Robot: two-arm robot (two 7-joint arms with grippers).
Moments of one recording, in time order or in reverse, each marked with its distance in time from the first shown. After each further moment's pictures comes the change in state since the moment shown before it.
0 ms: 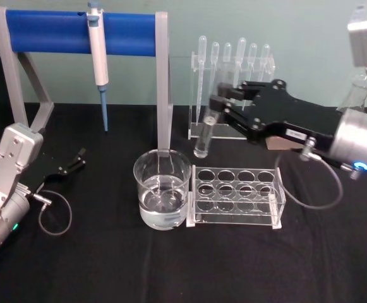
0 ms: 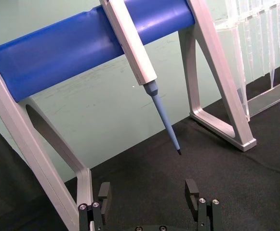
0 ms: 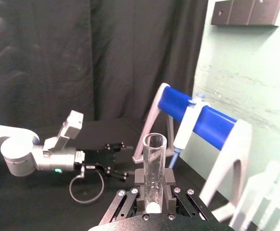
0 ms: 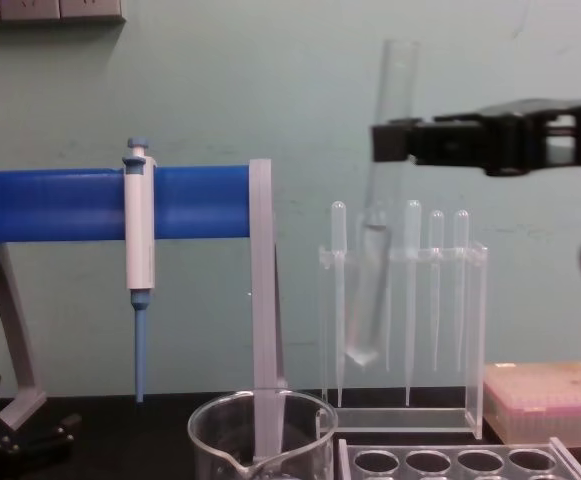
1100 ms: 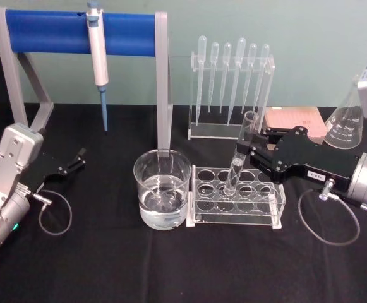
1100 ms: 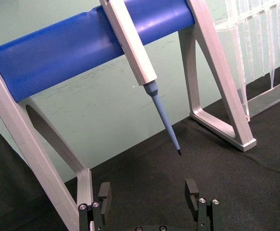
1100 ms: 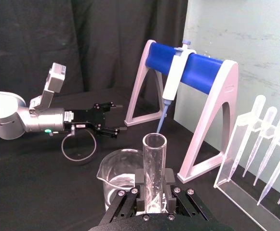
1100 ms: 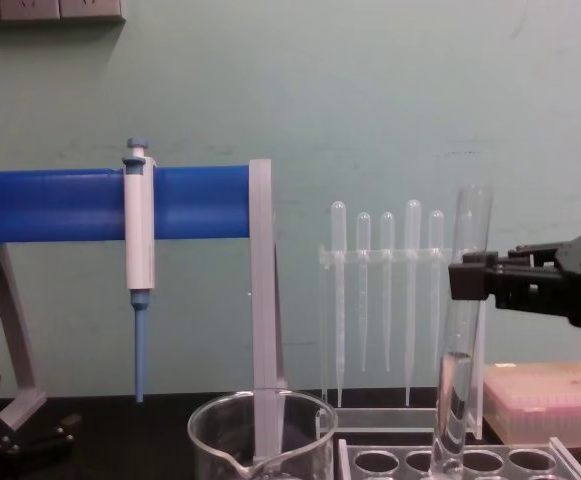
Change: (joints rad) left arm 0.000 0.000 0.000 0.000 0.000 0.000 0.000; right arm -0.134 0.062 0.033 0.053 -0.014 -0.054 0.009
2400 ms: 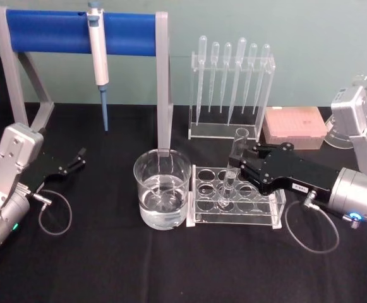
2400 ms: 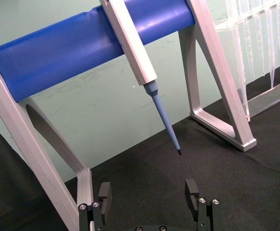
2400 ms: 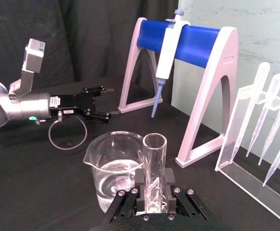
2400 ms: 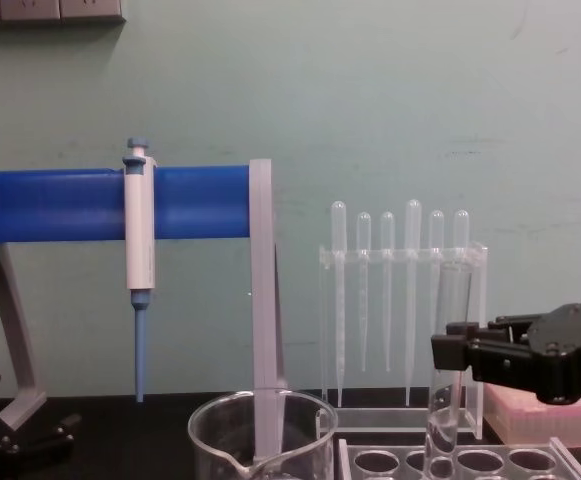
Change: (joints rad) left arm 0.000 0.000 0.000 0.000 0.000 0.000 0.000; right arm 0.012 -0.088 -0.037 0.128 -0.062 -0.029 0.007
